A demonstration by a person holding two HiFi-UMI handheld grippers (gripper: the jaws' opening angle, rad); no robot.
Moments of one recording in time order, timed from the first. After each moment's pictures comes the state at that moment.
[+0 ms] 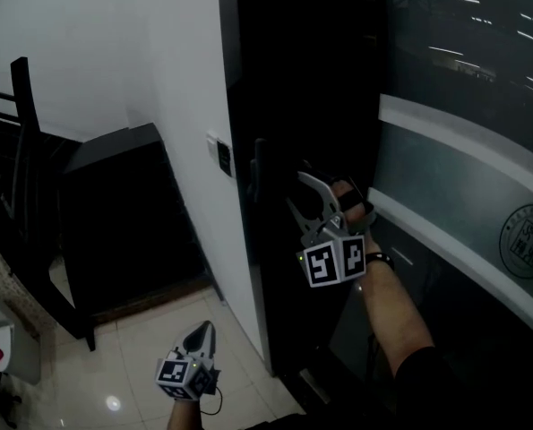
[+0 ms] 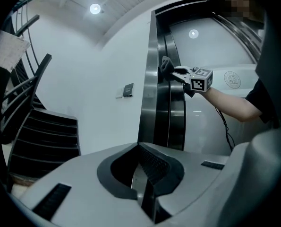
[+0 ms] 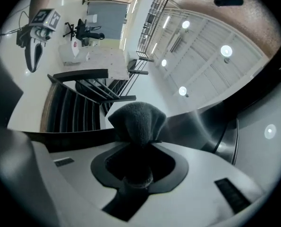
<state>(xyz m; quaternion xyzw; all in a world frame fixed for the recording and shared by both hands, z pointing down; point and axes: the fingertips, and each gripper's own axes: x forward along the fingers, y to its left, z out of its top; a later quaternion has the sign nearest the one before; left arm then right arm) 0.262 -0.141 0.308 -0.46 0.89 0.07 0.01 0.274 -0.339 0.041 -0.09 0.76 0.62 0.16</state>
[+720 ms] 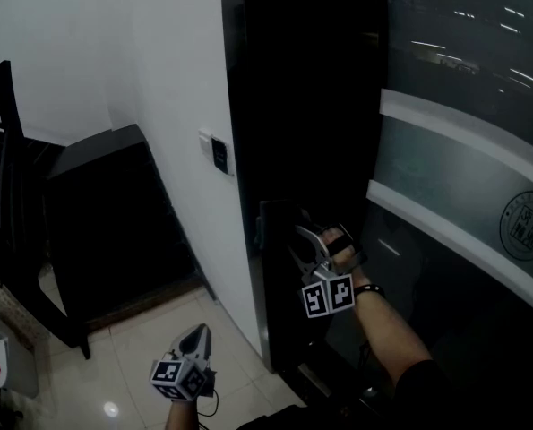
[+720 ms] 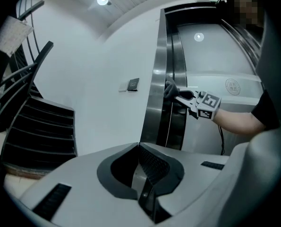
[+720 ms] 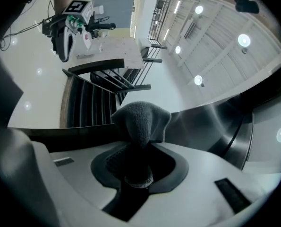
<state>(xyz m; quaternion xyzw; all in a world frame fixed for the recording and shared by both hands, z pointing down) 0.234 -0.124 0.331 -0.48 0.87 0.10 -0.03 0.257 -0.346 0.180 -0.08 0.76 0.64 0.05</state>
